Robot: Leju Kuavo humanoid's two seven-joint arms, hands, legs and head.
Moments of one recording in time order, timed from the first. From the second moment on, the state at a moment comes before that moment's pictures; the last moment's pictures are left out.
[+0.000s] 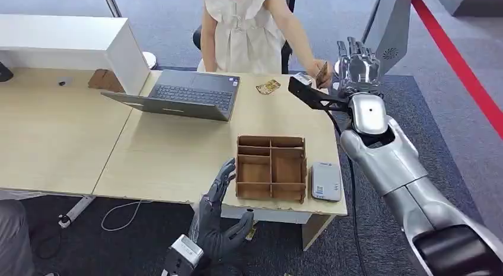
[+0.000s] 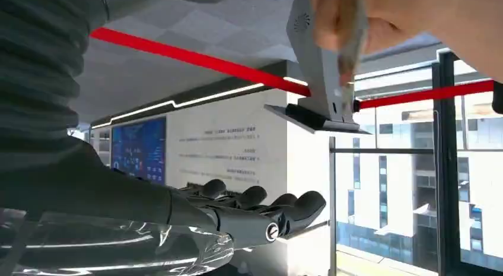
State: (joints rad) left arm -0.23 0.12 -1.05 -1.55 0.06 0.58 -0.44; right arm -0.94 -0.20 0.89 -0.99 1.27 -0.21 0.44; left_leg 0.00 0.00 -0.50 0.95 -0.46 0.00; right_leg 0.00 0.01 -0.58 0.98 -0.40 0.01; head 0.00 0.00
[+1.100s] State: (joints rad) left arm -0.07 0.11 -0.89 -1.64 -0.08 0.65 -0.36; right arm -0.34 -0.26 0.69 -1.53 0.98 -0.70 0.22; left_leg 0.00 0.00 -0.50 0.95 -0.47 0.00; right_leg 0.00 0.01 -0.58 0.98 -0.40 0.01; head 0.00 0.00
